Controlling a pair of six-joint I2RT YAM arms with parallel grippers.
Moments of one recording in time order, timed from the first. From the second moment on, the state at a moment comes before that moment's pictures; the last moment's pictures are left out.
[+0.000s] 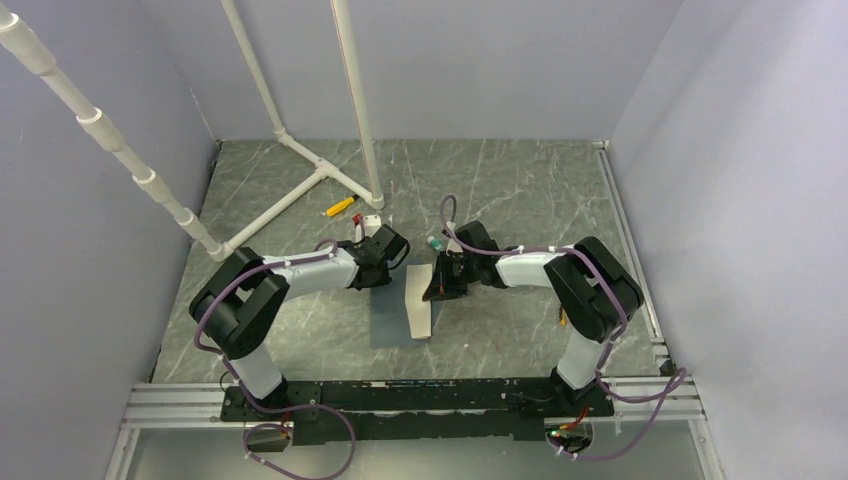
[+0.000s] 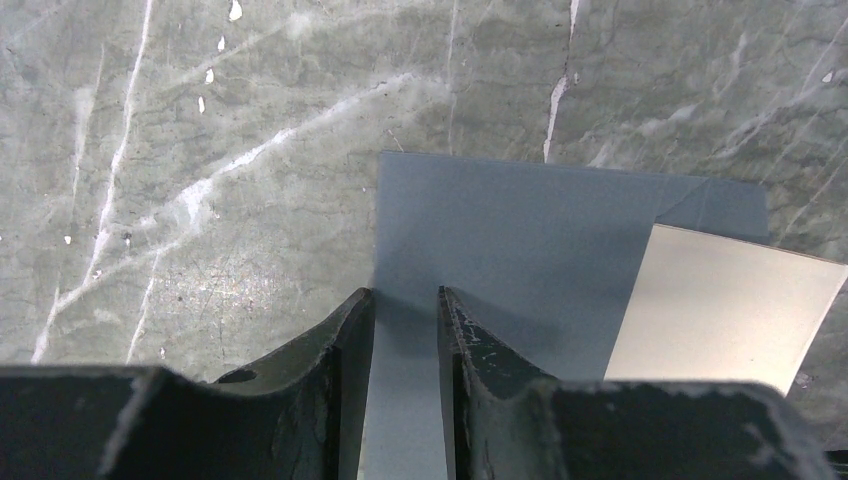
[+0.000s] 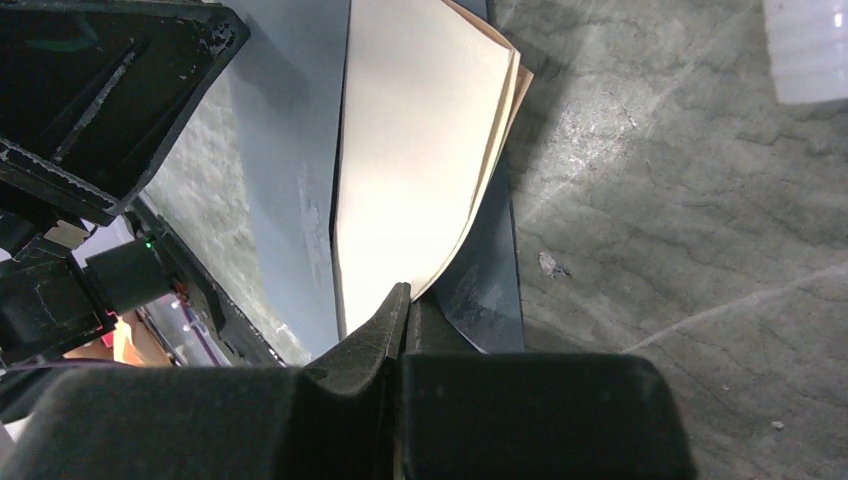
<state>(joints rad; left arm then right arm) -0.74 1.72 0.92 -0.36 -0.43 -0.81 0.60 1.76 0.78 0.05 -0.53 0.68</state>
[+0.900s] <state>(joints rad) -0.72 1.70 0.88 -0.26 -0.43 -0.83 0.68 1.81 0.80 0.19 -0.45 0.84</state>
